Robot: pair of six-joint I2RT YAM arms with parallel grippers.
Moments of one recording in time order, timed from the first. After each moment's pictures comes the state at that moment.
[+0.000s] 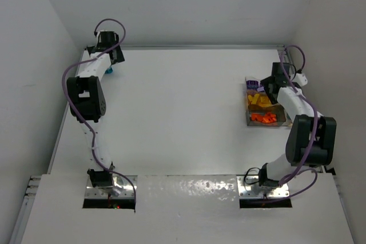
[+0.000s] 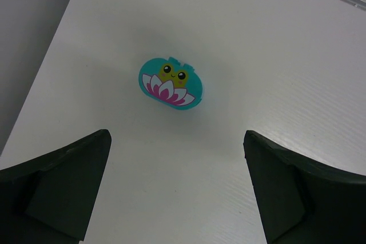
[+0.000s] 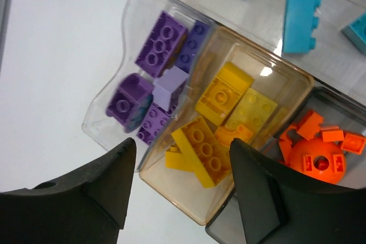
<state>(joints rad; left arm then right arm) 0.07 2.21 1.87 -0.44 -0.43 -0.23 -0.12 1.55 0.99 -0.34 0.36 1.01</state>
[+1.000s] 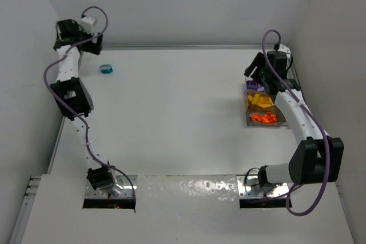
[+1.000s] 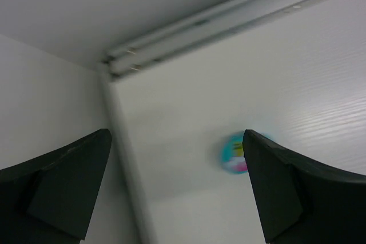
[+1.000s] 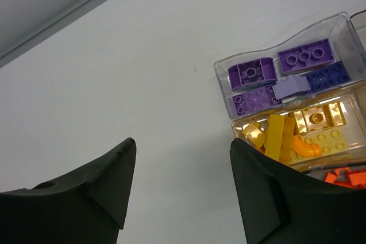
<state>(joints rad) 0.31 2.41 2.31 -0.55 0.36 0.45 0.04 1.38 1.09 -0.28 0.13 0.50</state>
